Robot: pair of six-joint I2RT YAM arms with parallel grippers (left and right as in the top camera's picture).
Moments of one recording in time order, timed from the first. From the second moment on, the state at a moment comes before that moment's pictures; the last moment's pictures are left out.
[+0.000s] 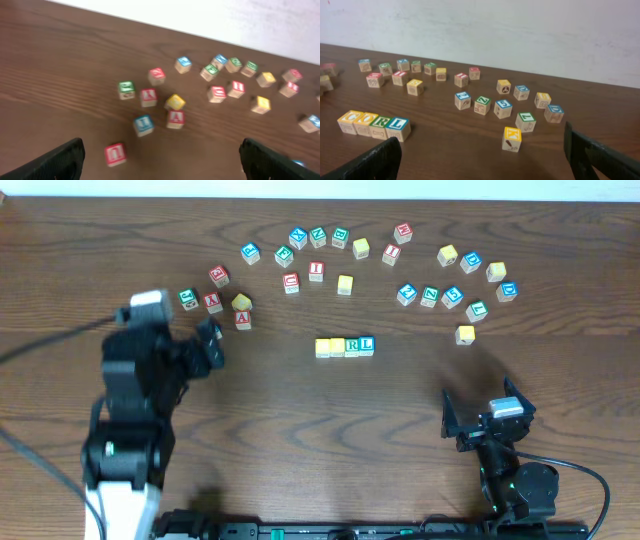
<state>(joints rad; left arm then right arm) -0.01 0.85 0.79 -0.45 -0.02 -0.23 0.06 0.01 0.01 -0.07 -0.11 -0.09</state>
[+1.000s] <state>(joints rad) 0.08 0.02 0.02 -0.11 -0.03 0.13 0.06 0.01 0.01 -0.06 -0.11 -0.09</state>
